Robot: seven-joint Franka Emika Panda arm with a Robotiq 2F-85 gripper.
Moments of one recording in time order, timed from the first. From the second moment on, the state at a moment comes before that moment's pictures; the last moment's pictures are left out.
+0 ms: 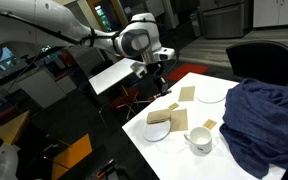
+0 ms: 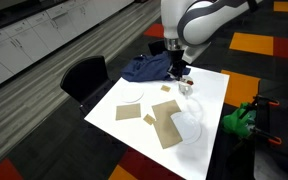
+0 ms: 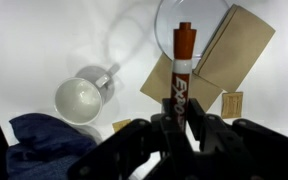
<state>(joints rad) 0.13 0.33 -0.04 -1.90 0.03 2.12 0.32</state>
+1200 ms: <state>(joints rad) 0.28 0.39 -0.09 -1.90 -0.67 2.11 1.49</state>
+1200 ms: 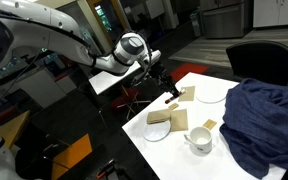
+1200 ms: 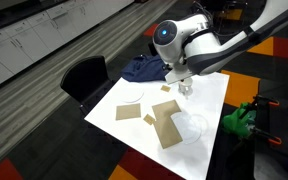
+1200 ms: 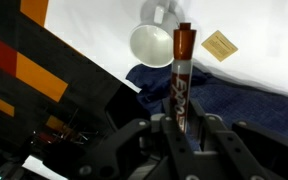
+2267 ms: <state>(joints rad) 0.28 0.60 -0.07 -1.81 -0.95 1.80 2.05</state>
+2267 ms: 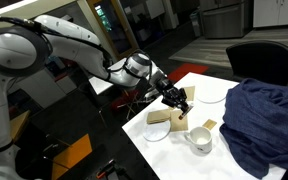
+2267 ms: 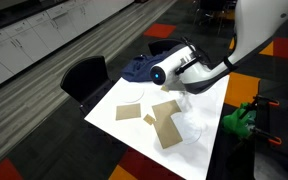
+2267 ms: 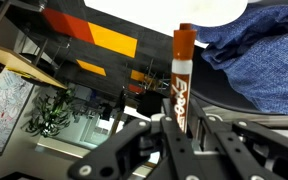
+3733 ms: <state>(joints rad) 0.21 0.80 -0.07 -1.74 -1.04 1.80 2.25</state>
